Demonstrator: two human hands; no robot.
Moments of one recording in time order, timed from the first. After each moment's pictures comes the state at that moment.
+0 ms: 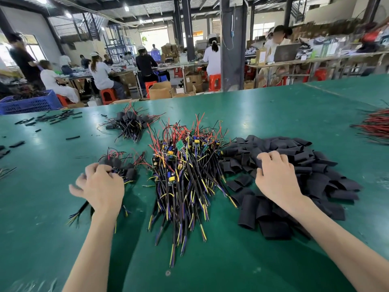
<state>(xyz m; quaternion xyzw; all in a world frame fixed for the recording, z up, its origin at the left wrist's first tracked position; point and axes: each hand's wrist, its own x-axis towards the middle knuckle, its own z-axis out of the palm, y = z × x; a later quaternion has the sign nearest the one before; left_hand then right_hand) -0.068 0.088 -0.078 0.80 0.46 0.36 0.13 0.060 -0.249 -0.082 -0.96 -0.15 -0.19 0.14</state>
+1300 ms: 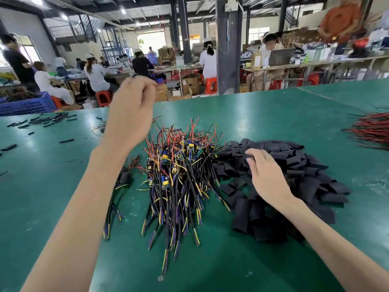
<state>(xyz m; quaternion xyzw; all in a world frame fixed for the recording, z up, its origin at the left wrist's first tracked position) -0.038 -0.005 0.083 0.87 0.01 0.45 0.20 0.068 -0.249 -0.079 -0.90 -0.24 -0.24 0.28</state>
